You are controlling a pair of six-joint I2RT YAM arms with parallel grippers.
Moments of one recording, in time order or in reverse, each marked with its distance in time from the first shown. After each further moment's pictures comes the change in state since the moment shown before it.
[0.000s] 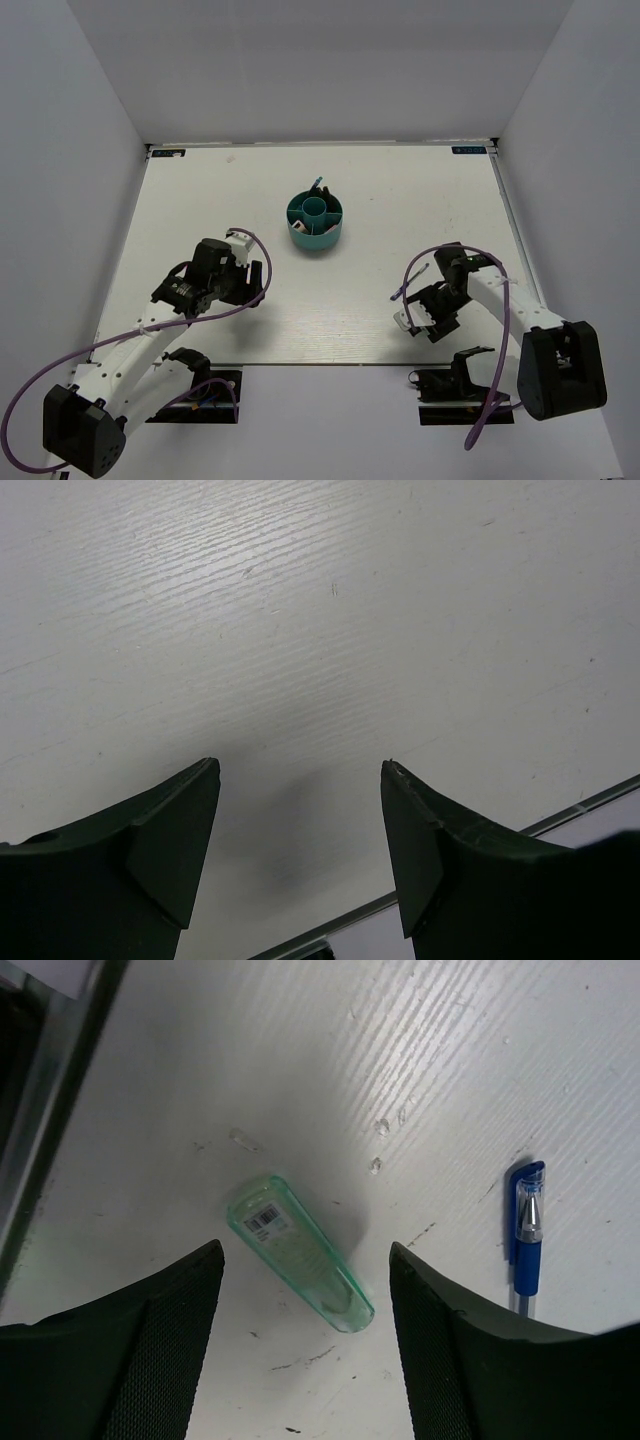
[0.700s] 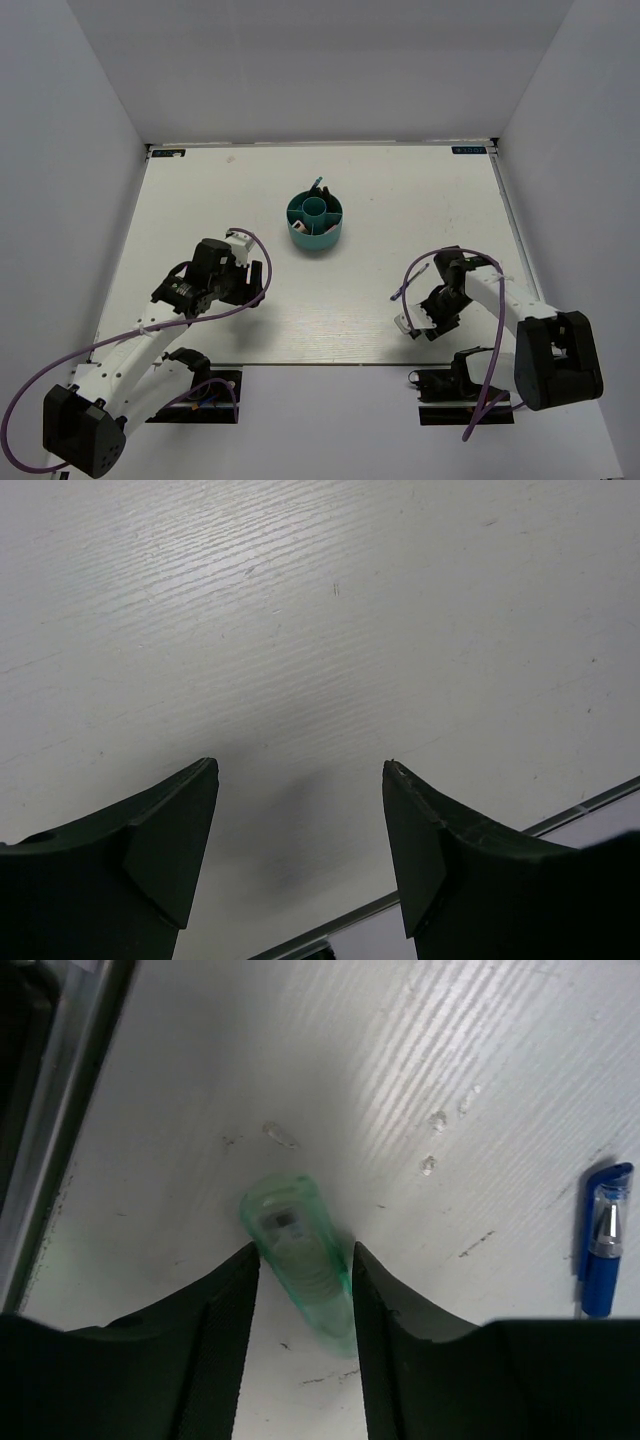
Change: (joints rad) left arm 0.000 0.000 0.000 0.000 -0.002 0.000; right arm -0.015 0.050 -0.047 0.059 0.049 -0.001
